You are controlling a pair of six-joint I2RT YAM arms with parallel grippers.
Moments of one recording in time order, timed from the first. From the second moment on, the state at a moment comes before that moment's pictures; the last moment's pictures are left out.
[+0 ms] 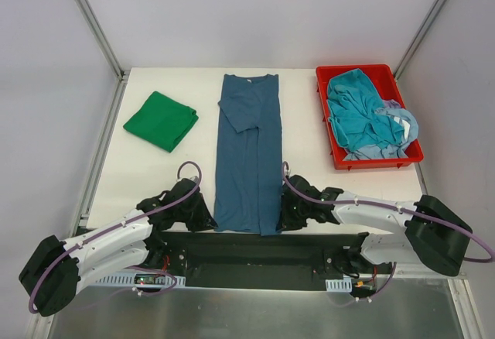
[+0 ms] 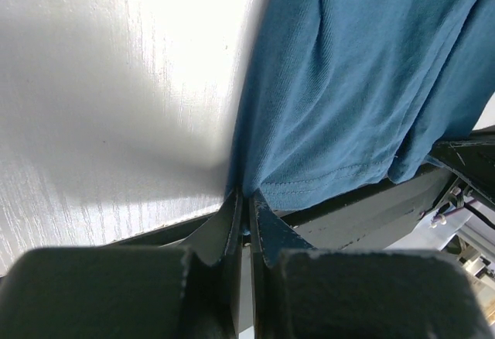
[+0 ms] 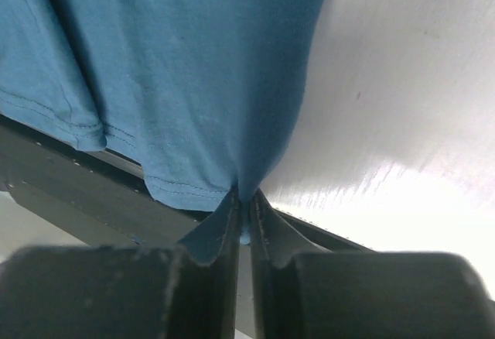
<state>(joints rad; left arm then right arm) -0.74 0.82 0.26 -0.42 0.20 -1.10 0.99 1.25 0.51 -0.37 -0.14 0.94</state>
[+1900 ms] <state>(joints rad) -0.32 1.92 1.38 -0.32 0.16 -0.57 0.45 1.91 1.32 -0.17 -0.05 0.45</state>
